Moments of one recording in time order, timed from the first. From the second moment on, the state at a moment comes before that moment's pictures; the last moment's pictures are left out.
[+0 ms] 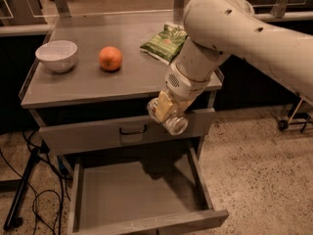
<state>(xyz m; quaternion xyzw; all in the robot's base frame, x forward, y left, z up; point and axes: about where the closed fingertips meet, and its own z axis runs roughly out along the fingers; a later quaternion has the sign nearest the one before) 0.528 -0.040 0.821 -0.29 0.94 0.13 0.09</state>
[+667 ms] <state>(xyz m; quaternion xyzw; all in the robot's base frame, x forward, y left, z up) 0.482 -0.044 0.718 -0.25 0.95 0.19 0.00</state>
